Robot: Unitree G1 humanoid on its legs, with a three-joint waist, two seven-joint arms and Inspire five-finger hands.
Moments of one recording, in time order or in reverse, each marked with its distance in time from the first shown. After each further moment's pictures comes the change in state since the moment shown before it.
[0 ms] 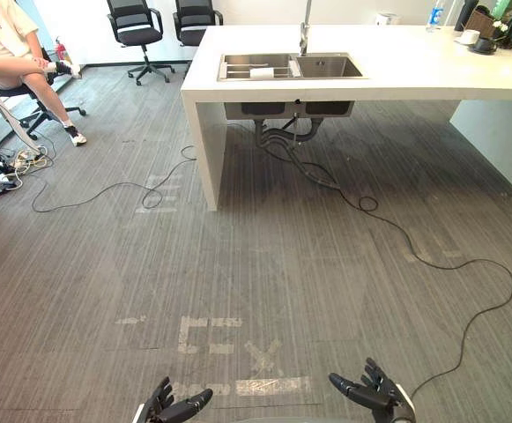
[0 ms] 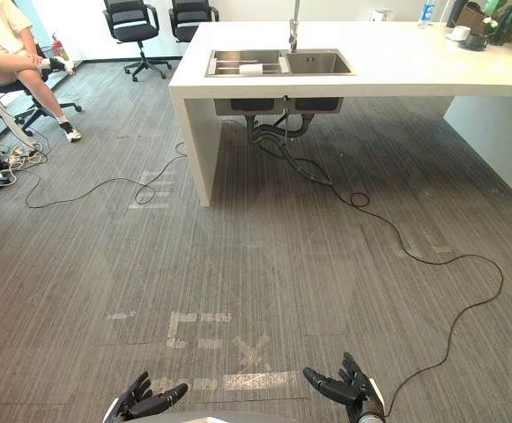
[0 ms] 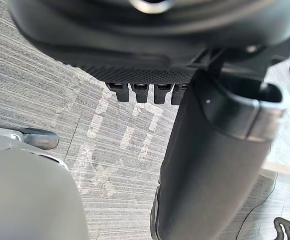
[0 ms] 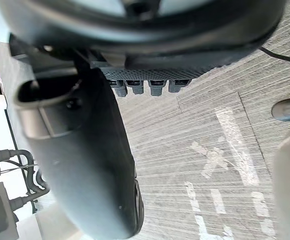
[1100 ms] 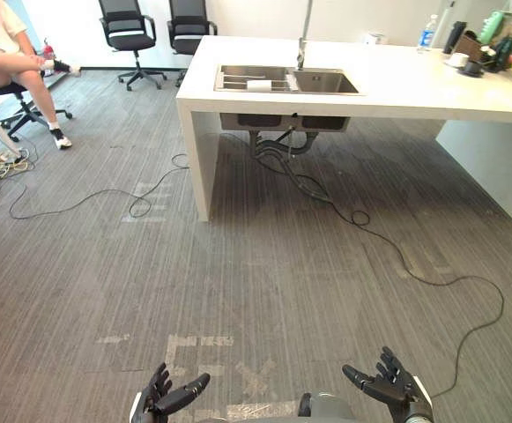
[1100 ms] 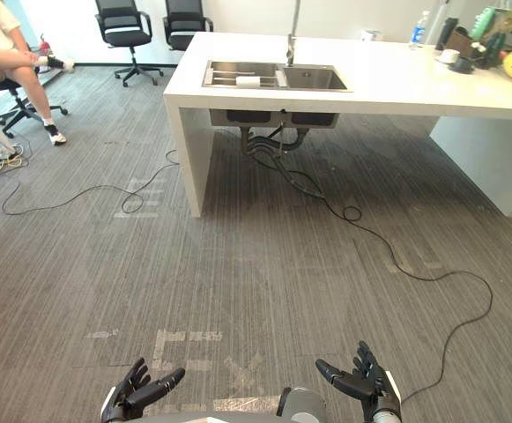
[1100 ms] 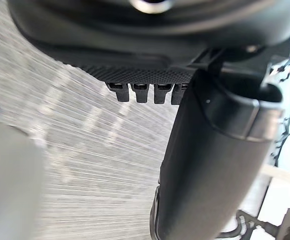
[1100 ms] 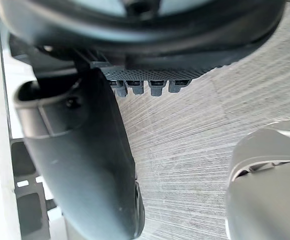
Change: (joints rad) left arm 0.000 -0.022 0.002 -0.166 -0.058 0.011 0.014; right arm 0.046 0.002 -0.075 -0.135 -0.002 -0.021 0.053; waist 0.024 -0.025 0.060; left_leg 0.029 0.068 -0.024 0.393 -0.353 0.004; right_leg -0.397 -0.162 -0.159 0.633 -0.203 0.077
